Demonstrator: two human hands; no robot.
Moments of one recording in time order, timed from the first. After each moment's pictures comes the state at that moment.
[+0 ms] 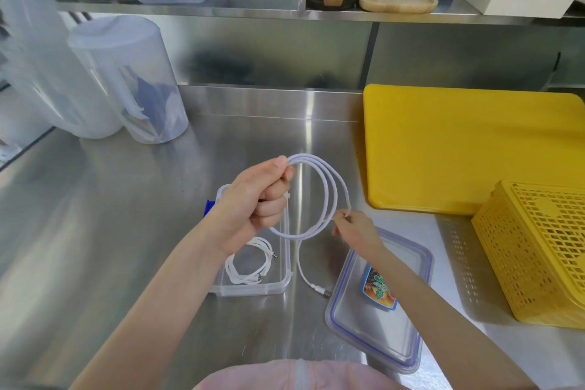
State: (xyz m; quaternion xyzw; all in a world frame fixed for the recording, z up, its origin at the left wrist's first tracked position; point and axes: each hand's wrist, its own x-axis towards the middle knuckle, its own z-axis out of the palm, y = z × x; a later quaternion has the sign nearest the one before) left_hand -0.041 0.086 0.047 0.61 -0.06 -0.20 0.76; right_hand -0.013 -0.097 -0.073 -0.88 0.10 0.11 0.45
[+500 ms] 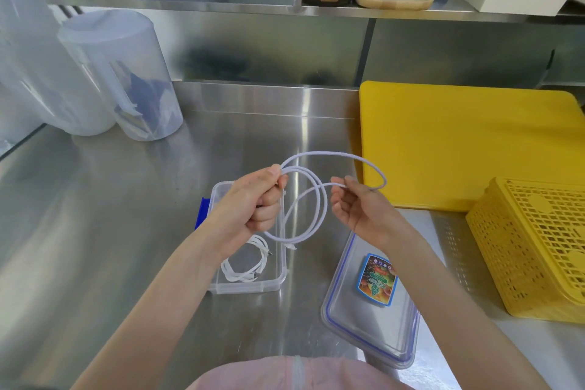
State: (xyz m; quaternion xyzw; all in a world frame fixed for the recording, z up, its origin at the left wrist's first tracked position) left_hand -0.039 0.087 0.030 0.65 -0.03 -0.19 0.74; right_hand -0.012 -0.105 -0.025 -0.43 0.17 0.16 0.87
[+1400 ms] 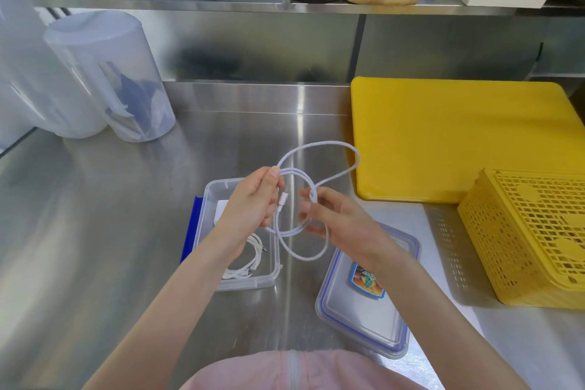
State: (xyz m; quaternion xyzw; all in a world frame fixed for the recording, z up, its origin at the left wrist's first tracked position) left_hand -0.040 0.063 0.014 0.76 0.01 -0.08 0.65; right_hand -0.055 -0.085 -0.009 -0.67 0.00 0.16 0.73
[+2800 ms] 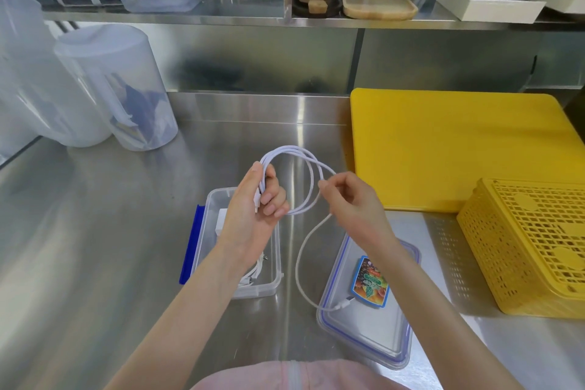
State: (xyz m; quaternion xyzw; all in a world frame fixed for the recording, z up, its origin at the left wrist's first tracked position) left_hand -0.043 0.058 0.018 0.46 0.00 -0.08 0.88; right_hand -0.047 -0.087 0.004 -0.77 0.02 -0.06 0.64
